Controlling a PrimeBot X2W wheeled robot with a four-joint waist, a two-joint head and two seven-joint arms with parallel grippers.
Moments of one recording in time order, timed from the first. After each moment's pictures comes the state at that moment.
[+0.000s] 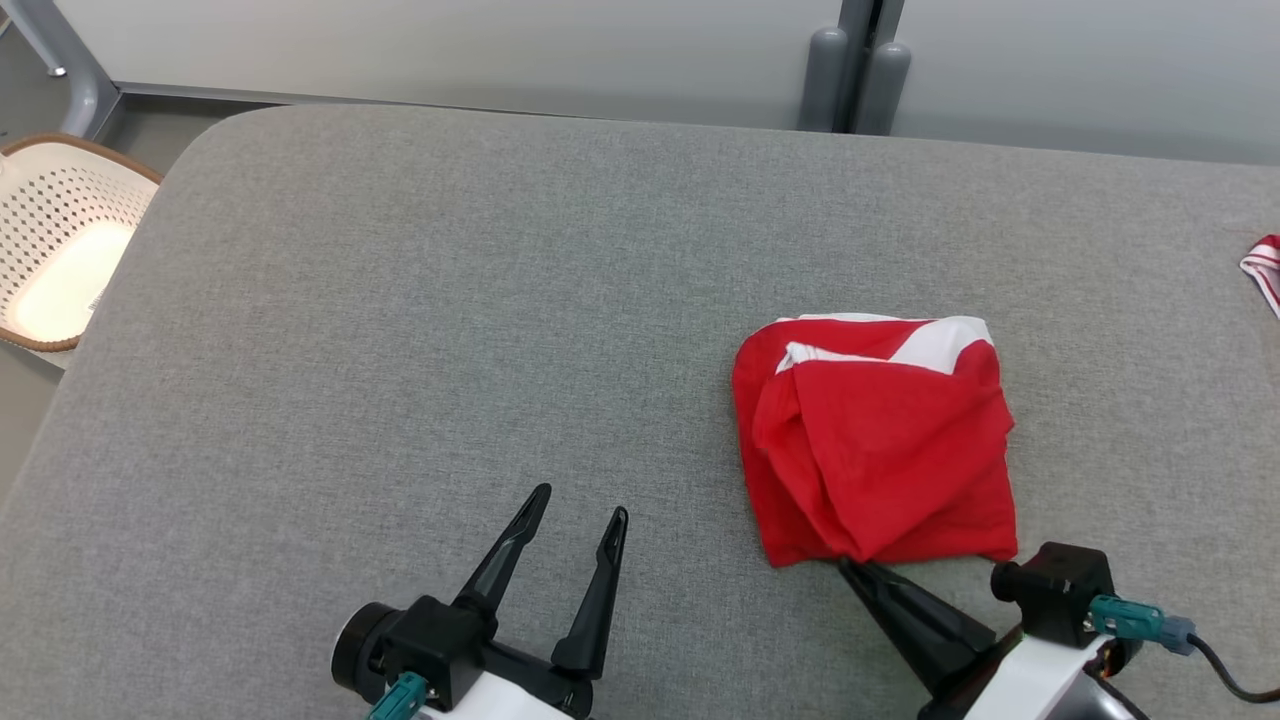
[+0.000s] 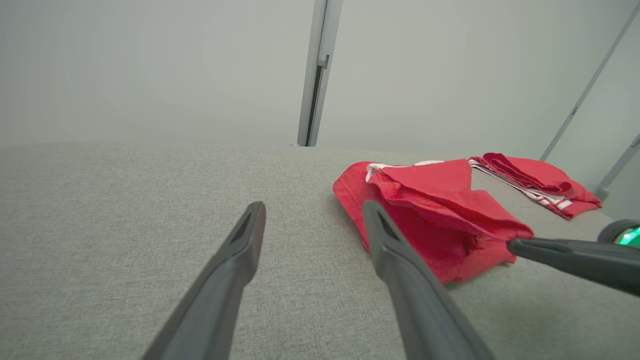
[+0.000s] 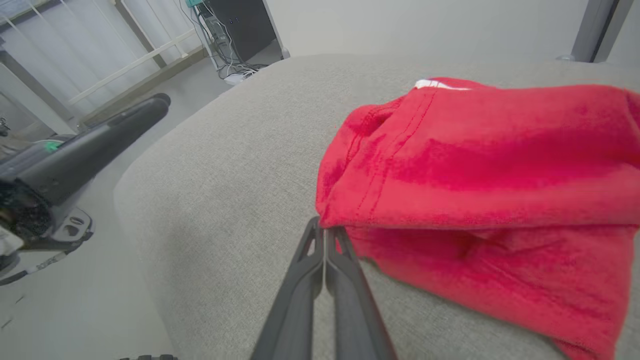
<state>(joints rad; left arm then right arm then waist) -0.03 0.05 -0.42 0.11 -0.27 -0.03 -0.26 -0.09 -0.47 0.62 -0.02 0.62 0.13 0.09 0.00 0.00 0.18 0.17</state>
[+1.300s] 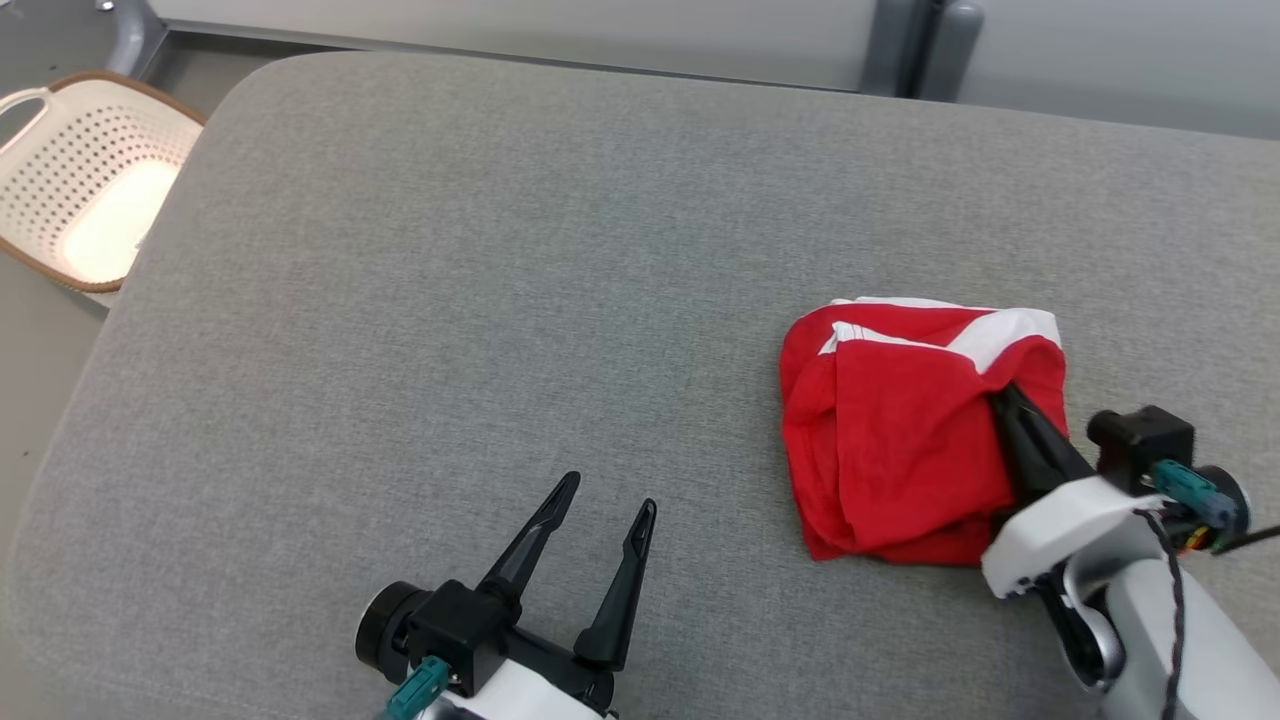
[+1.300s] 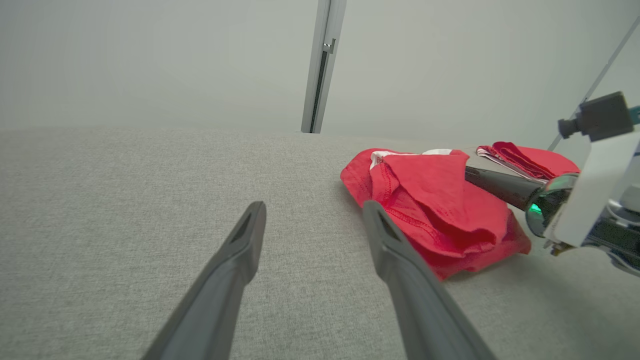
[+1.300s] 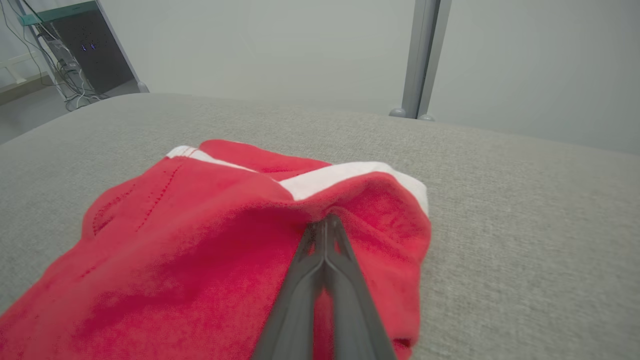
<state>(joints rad) -0.07 0.05 -0.45 0.12 -0.28 -0.05 -0.26 -0.33 -0.26 0.26 0.49 0.29 0.13 -0.12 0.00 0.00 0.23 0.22</state>
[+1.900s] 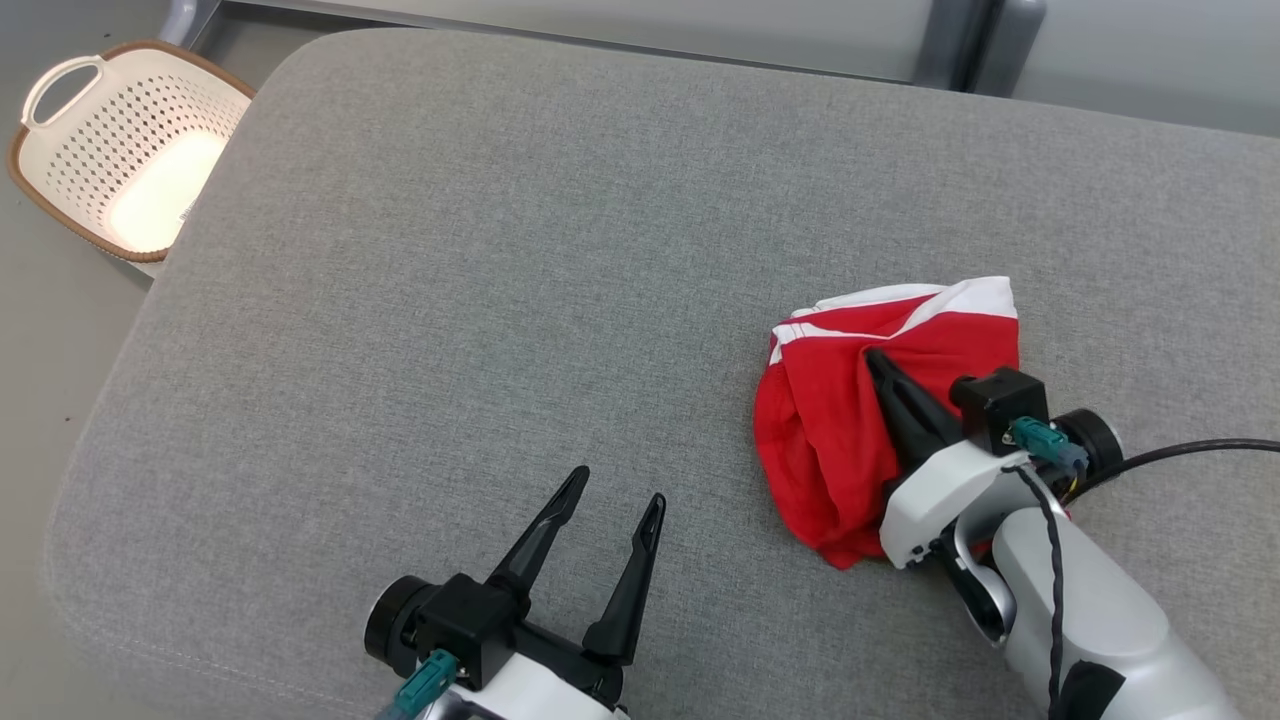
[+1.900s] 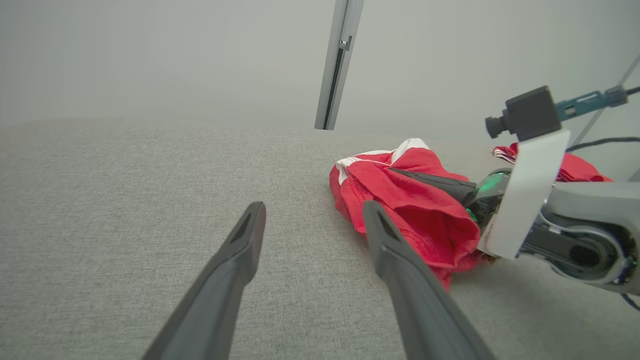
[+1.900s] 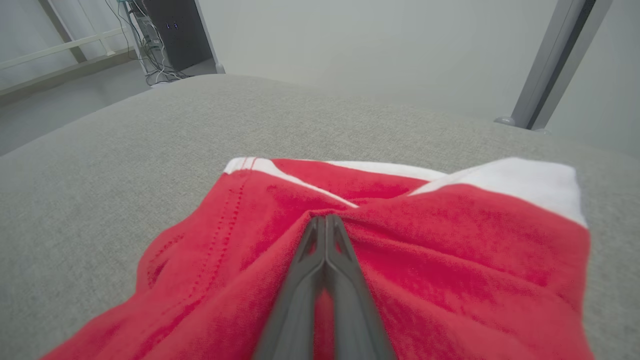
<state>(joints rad) -0.08 0.05 -0.48 0.13 -0.30 -0.04 -0.26 -0.58 -0.15 0.50 0.82 0.29 0.13 -0.24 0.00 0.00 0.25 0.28</state>
